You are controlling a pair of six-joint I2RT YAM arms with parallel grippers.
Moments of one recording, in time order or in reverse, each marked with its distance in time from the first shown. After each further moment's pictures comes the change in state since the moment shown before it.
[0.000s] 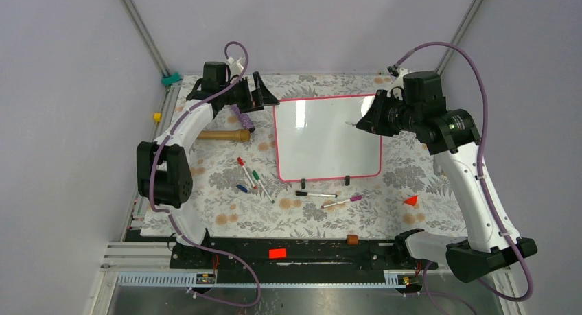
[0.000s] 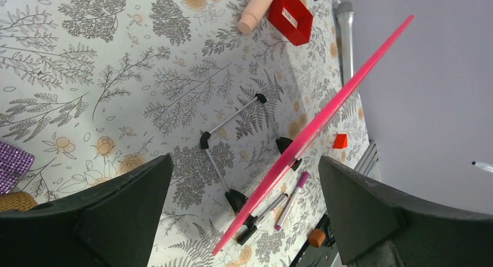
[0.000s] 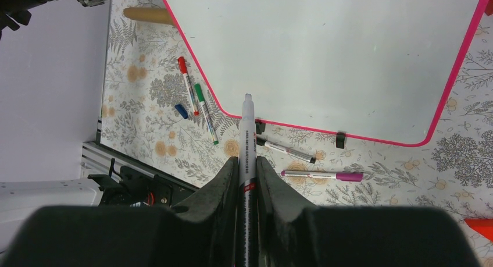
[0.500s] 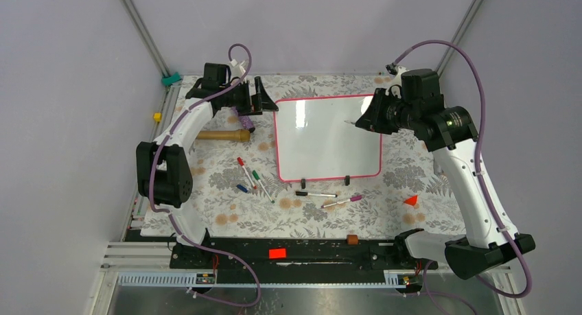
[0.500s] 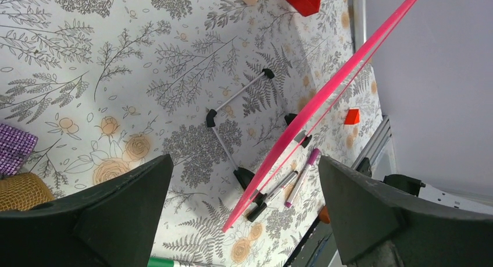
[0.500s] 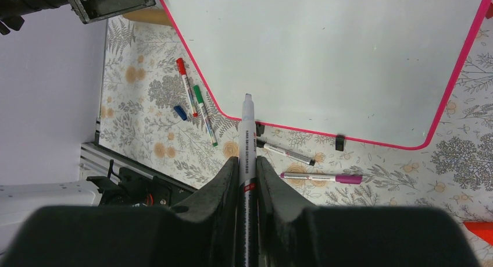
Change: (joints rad) left arm 0.000 0.012 0.054 -0.154 0.039 0.131; right arm 0.000 0.023 0.013 0.003 0.002 -0.003
